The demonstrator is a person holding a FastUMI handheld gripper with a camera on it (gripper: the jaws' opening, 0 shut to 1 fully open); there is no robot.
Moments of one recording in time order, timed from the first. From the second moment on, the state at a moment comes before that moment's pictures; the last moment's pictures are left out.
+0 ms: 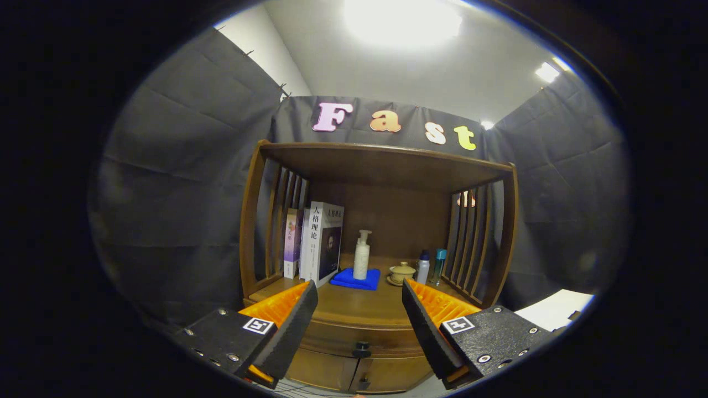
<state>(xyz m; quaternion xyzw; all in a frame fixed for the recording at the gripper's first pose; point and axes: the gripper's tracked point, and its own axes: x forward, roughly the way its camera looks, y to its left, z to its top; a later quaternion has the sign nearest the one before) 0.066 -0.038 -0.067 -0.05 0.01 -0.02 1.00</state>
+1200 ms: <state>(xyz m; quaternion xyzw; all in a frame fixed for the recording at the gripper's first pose) 0.147 -0.047 -0.289 -0.07 0.12 -0.05 0.99</state>
